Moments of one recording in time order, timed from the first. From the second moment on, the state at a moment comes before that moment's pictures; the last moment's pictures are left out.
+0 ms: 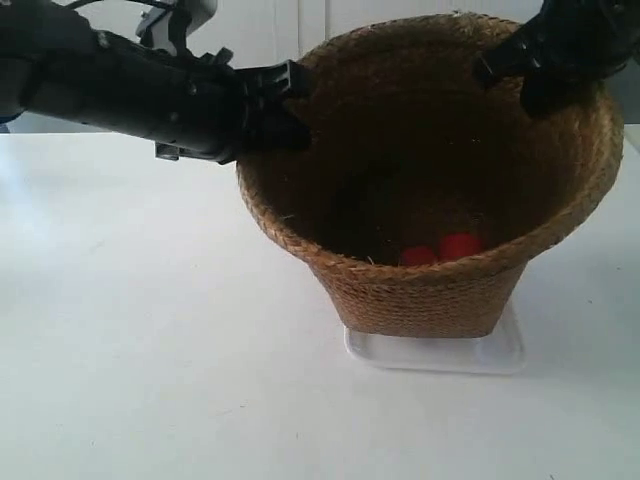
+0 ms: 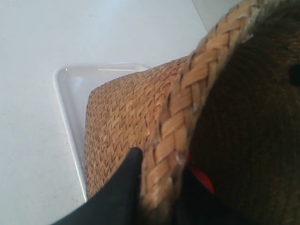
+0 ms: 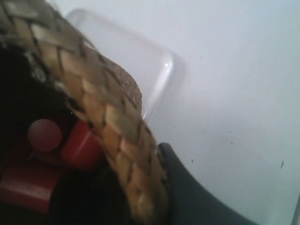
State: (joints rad) left arm -0.42 1.53 -1.21 -0.93 0.48 0.36; right arm 0.11 1.61 -1.64 -0.11 1.20 -0.10
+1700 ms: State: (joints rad) left arm -0.42 1.72 -1.35 -0.94 0.51 0.38; right arm 0.10 1.73 -1.64 -0.22 1.10 -0.10
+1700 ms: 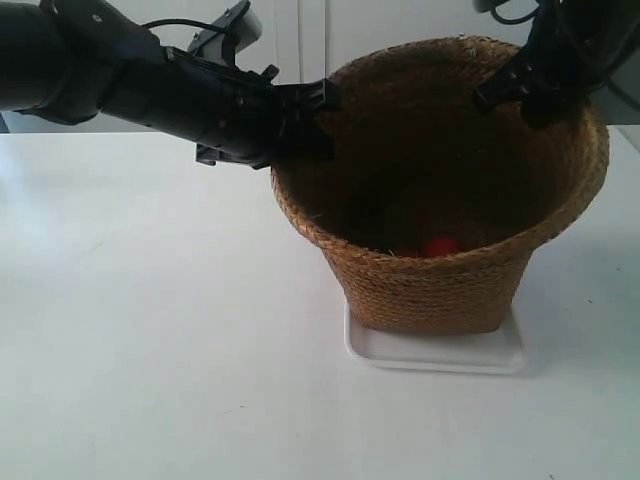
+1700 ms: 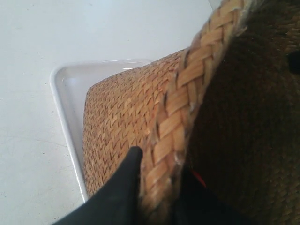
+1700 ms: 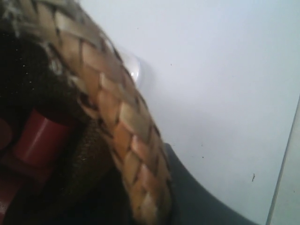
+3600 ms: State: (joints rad) left arm -0.43 1.72 -1.35 -1.02 0.53 0.42; right arm 0.05 1.74 -1.64 -0.30 1.09 -0.09
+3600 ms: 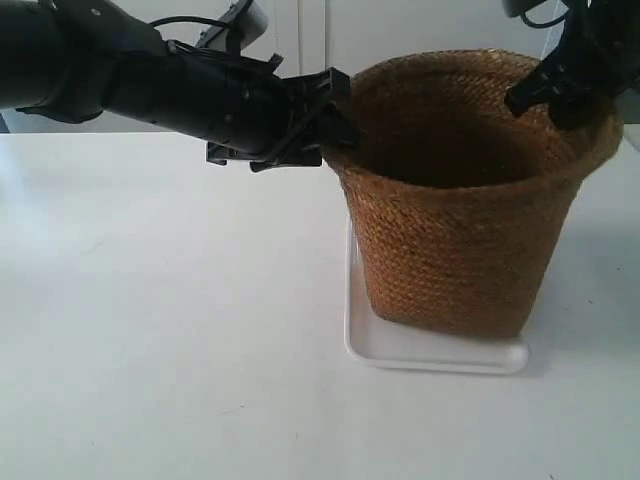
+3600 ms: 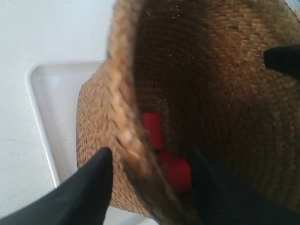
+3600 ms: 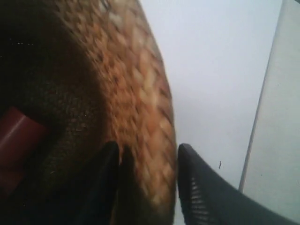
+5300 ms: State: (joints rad) left arm -0.43 1.67 -1.35 -1.02 0.68 0.42; right arm 0.05 1.76 -1.64 -0.09 1.00 -0.25
